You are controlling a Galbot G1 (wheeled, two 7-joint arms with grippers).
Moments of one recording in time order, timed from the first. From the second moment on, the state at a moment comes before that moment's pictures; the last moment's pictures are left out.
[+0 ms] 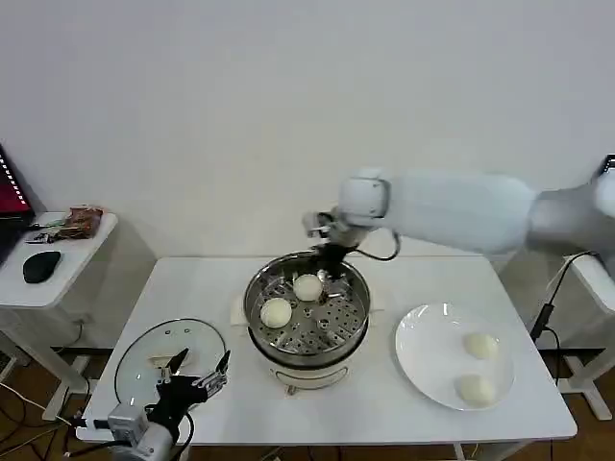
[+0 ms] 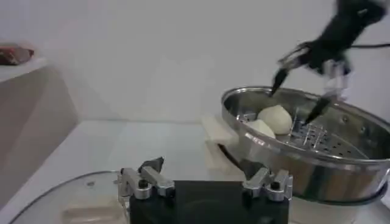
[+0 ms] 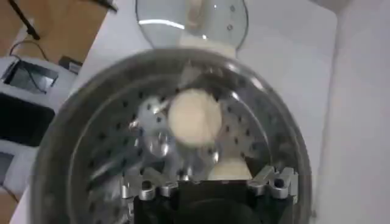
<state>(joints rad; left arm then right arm) 1.65 -1.05 -0.50 -2.27 -0.58 0.34 -0.25 0.80 1.03 -1.56 1.39 0.69 -0.29 -0.95</state>
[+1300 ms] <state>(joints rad) 1.65 -1.05 -0.51 -2.26 -0.58 0.35 -0.25 0.50 0.41 -1.46 1.54 0.22 -0.05 -1.07</state>
